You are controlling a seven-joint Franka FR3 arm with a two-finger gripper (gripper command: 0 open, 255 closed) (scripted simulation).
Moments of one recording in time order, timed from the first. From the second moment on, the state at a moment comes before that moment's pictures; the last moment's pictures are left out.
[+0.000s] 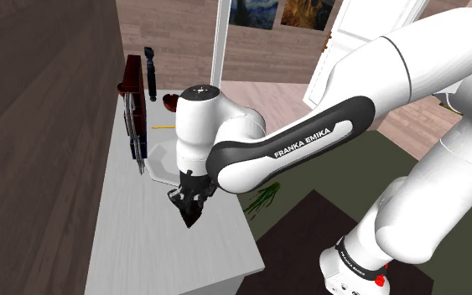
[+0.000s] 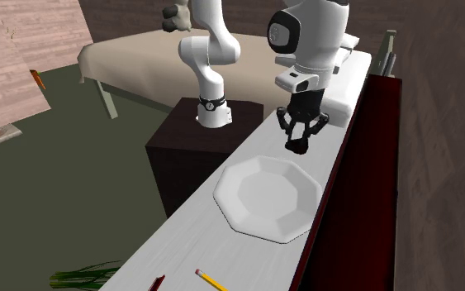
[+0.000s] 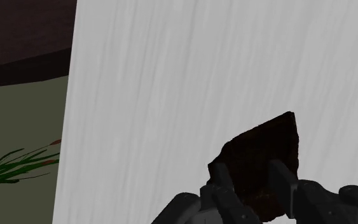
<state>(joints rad) 0.11 0.02 0.61 -2.26 -0.02 2.26 0.88</state>
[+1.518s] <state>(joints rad) 0.12 0.05 0.62 -2.27 0.04 2.27 0.86</state>
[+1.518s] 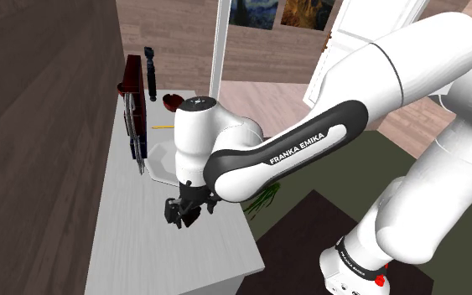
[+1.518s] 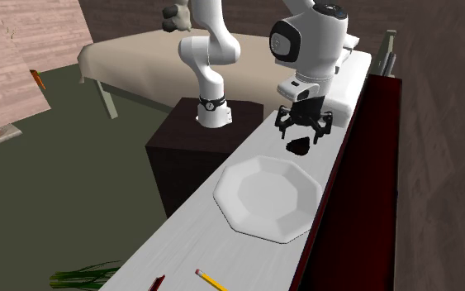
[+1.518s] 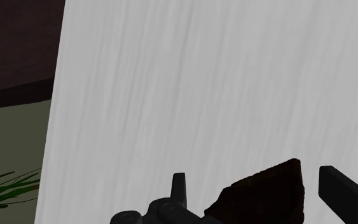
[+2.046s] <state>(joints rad) 0.12 0.05 0.62 -2.27 0.04 2.26 0.86</state>
